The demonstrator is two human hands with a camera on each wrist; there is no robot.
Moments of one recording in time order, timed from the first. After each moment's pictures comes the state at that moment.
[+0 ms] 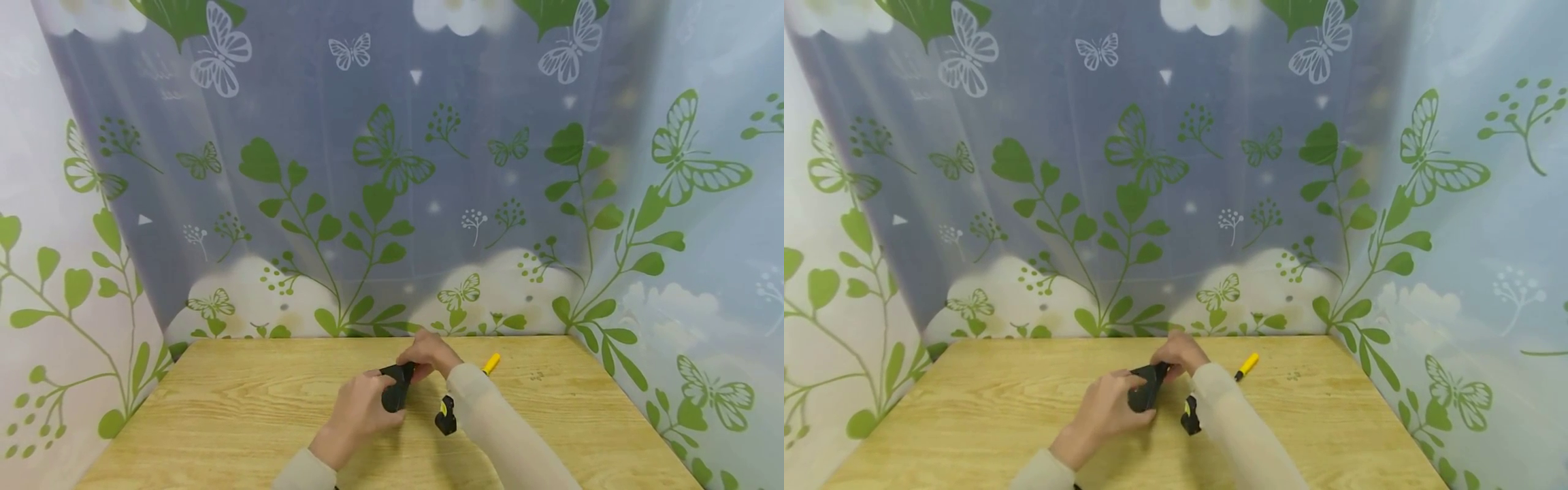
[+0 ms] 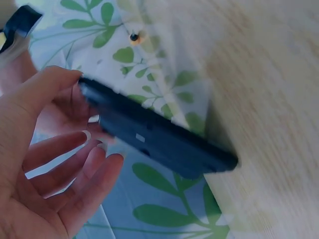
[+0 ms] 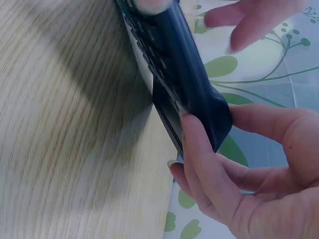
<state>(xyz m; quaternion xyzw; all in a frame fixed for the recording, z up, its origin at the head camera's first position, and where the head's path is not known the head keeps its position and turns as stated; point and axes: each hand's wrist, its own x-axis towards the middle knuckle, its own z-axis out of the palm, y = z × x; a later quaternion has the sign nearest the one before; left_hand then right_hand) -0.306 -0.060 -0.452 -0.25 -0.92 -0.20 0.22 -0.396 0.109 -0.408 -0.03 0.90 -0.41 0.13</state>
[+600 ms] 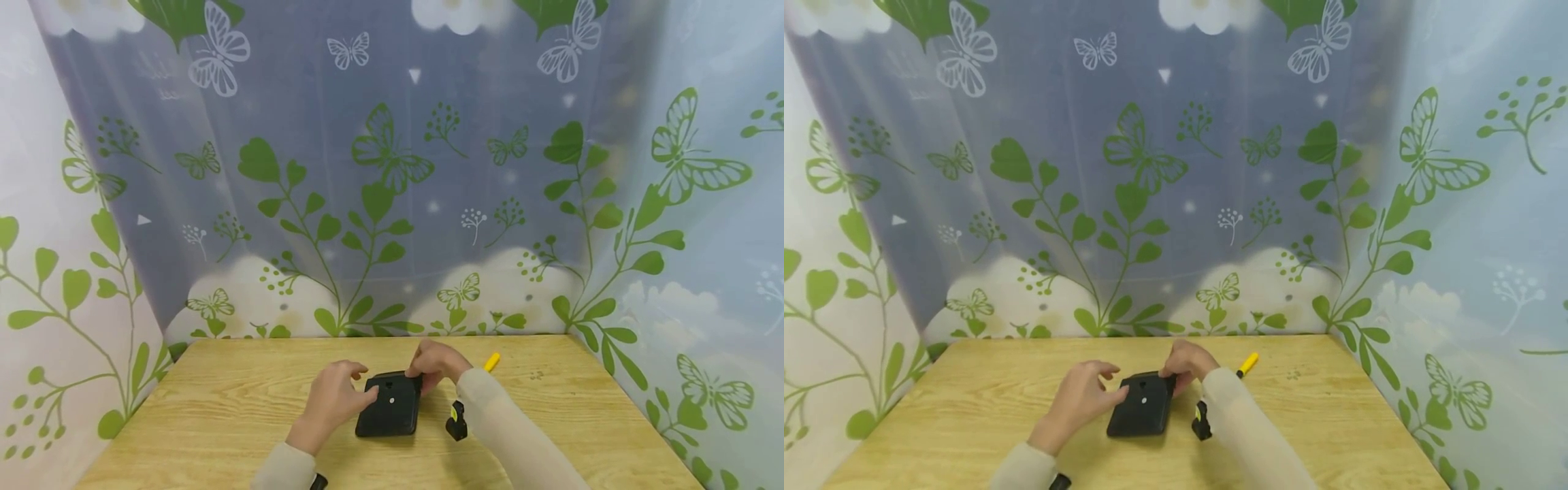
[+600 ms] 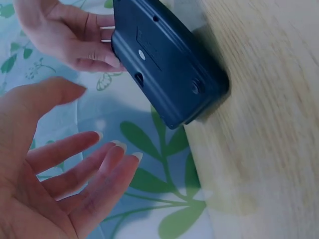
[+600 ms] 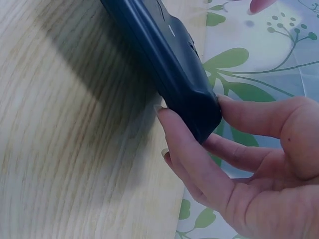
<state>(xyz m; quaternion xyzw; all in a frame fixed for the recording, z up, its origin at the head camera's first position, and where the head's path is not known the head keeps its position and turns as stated) -0.319 -0.096 -0.446 -0.16 -0.93 -0.28 0.18 -0.393 0.128 -0.420 -0.07 0.89 -0.41 0.21</state>
